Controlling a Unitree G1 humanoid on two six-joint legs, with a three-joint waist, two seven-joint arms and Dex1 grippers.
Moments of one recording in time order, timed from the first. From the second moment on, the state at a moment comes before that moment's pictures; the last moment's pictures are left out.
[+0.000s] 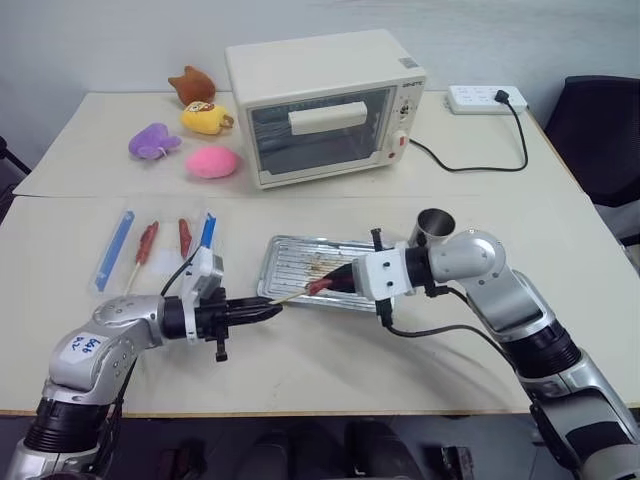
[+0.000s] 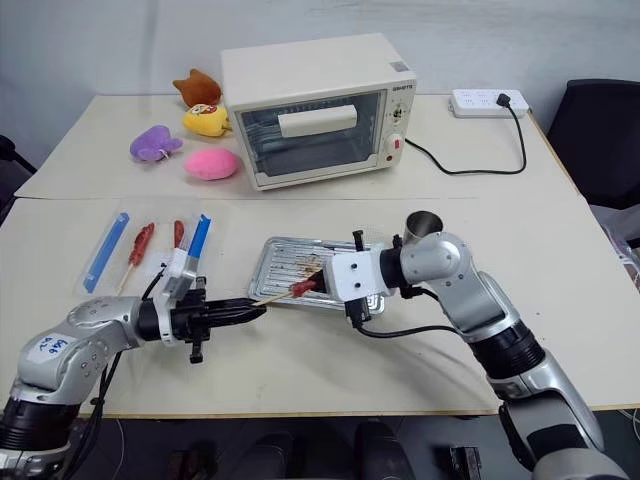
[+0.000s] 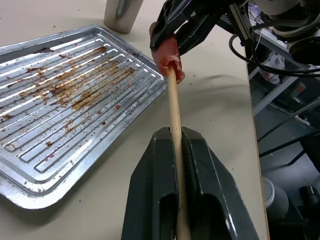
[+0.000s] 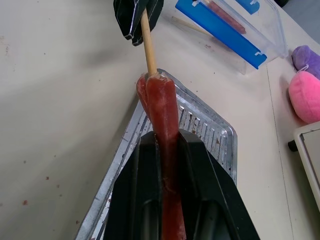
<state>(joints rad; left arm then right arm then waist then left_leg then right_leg) -0.23 0.70 0.06 -0.24 -0.67 0.66 -1.01 -0.70 -0.58 0.36 -0.10 -0.02 0.00 1.19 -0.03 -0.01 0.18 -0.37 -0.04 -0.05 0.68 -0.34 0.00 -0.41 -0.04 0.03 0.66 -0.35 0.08</state>
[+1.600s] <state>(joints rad) -0.04 0.46 0.59 -0.27 -0.79 0.49 -0.63 -0.24 -0.55 -0.17 -0.43 0.75 0.28 0.98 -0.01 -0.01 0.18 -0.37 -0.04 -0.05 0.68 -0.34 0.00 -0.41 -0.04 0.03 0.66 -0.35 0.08</state>
